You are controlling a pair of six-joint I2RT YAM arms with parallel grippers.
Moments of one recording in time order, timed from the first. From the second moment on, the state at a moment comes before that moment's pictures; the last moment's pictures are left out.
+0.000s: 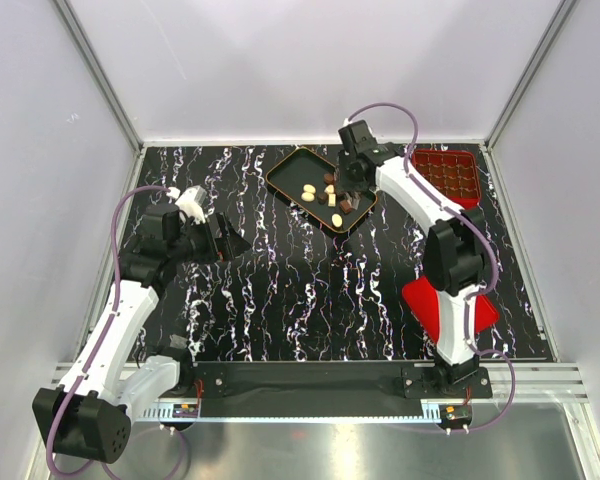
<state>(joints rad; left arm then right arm) -0.16 0.94 0.82 -0.52 0.42 -0.39 0.45 2.08 1.89 -0.72 0.16 0.35</state>
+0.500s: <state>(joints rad) -0.16 0.93 0.82 -0.52 0.42 -0.39 0.08 1.85 1.84 -0.78 0.24 0.22</state>
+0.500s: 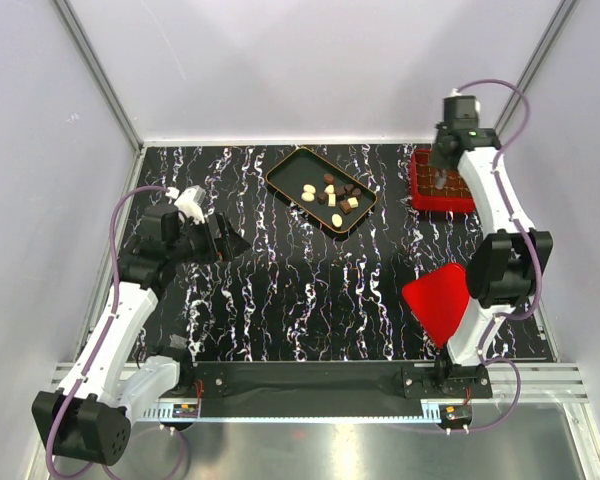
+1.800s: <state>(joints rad) -0.16 0.92 0.82 -0.52 0.42 -0.39 -0.06 2.08 1.99 -0.79 0.21 0.23</state>
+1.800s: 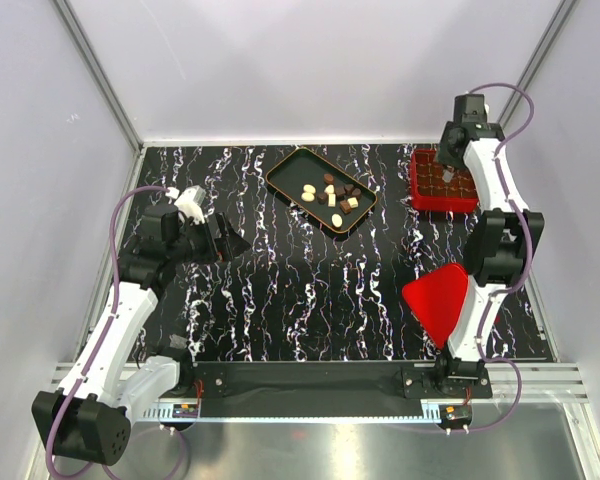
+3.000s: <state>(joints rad) -0.16 0.92 0.82 -0.52 0.41 -0.39 0.52 2.15 1.94 -0.73 0.20 0.09</state>
